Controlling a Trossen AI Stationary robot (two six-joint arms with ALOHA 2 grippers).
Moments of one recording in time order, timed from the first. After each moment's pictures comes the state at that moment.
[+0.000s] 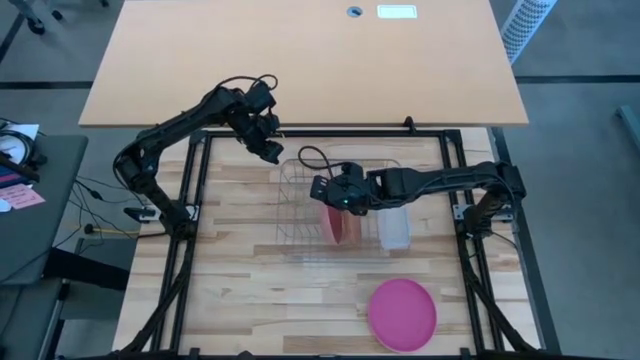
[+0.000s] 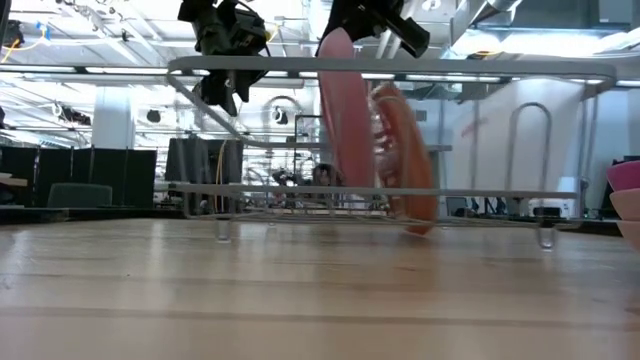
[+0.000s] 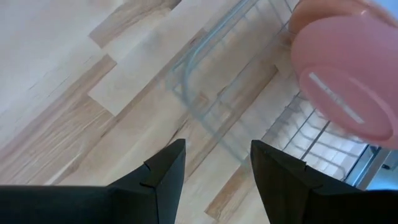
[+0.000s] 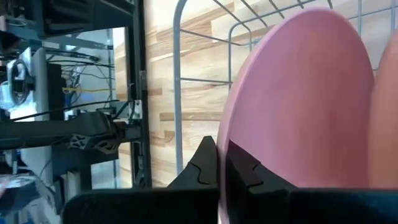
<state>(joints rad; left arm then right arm) 0.71 1.61 1.57 -1.24 0.40 -0.16 0.06 1.72 1.58 -0.68 0.36 1.65</state>
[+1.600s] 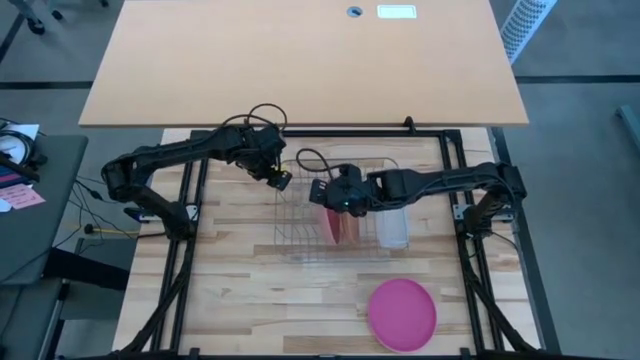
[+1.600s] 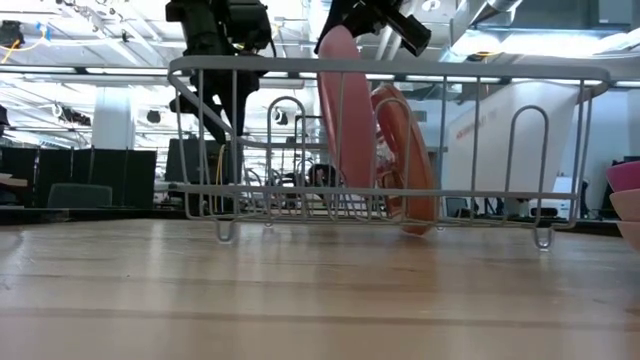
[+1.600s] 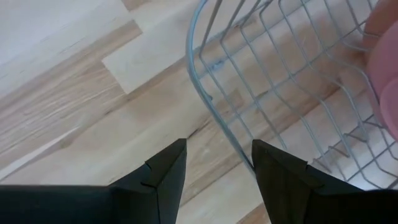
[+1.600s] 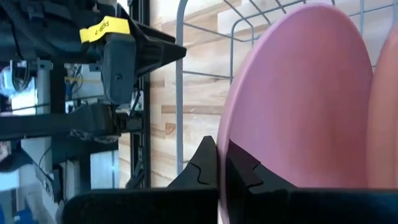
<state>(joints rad) 0.44 1.48 1.25 -0.97 0.04 -0.55 0.08 1.72 1.58 -0.66 0.33 1.62</state>
